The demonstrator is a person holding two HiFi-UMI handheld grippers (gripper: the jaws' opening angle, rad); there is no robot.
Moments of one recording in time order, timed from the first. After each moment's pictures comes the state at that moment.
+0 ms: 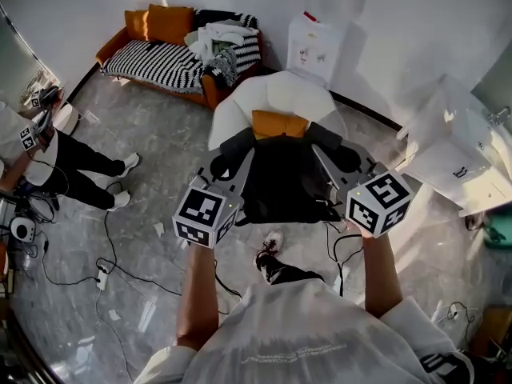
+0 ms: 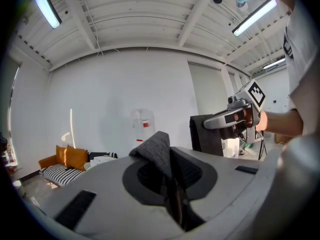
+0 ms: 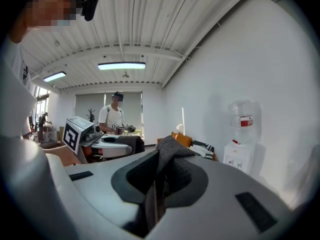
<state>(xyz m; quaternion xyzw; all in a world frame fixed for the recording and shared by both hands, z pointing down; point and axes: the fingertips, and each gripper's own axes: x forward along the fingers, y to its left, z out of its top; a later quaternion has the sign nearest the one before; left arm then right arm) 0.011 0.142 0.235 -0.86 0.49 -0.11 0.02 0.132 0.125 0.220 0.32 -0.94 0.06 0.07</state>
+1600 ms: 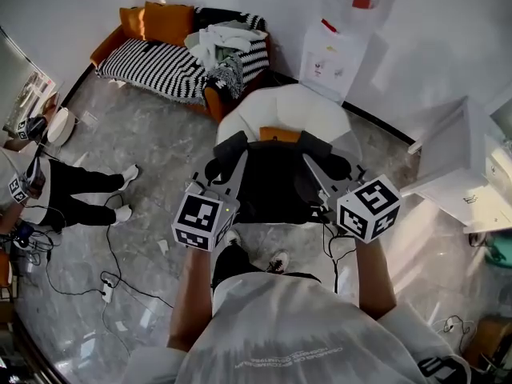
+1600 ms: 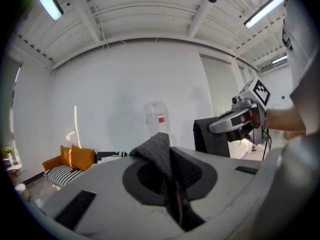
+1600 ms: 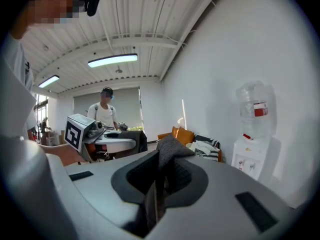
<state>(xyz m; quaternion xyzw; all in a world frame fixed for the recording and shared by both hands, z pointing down) -0.076 -0.037 0.254 -0.85 0.52 -0.13 0.01 0.043 -0.048 0.254 0.29 -0.95 0.10 0.09</state>
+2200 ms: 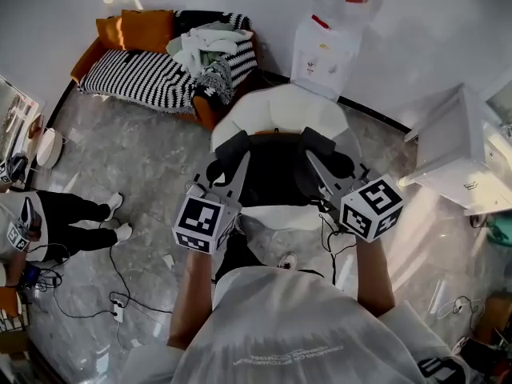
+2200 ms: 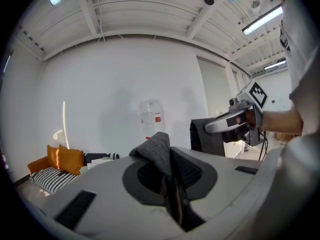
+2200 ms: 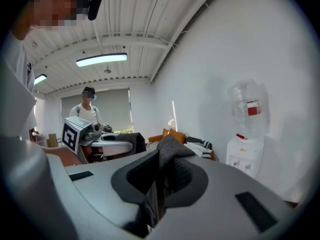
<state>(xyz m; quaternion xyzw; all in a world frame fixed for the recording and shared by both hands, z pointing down) -0.097 -0.106 0.262 -0.88 0.47 -0.13 0.01 0.022 -0.114 0.260 0.35 -0.93 0.11 0.08</state>
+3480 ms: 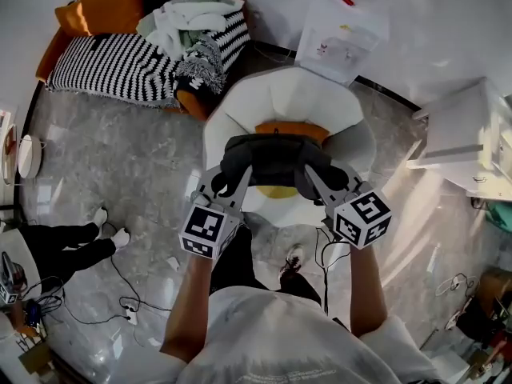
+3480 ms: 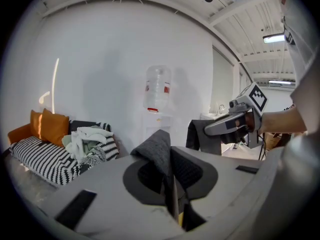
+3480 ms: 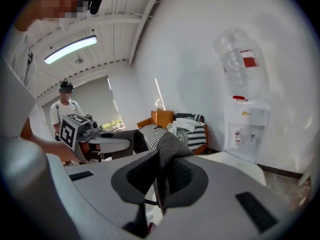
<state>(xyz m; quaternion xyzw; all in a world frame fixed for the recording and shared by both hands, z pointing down) -0.153 -0.258 0.428 -0.89 0.41 -0.17 -0.12 -0.031 -0.258 0.428 0.38 -0.89 0.23 0.15</state>
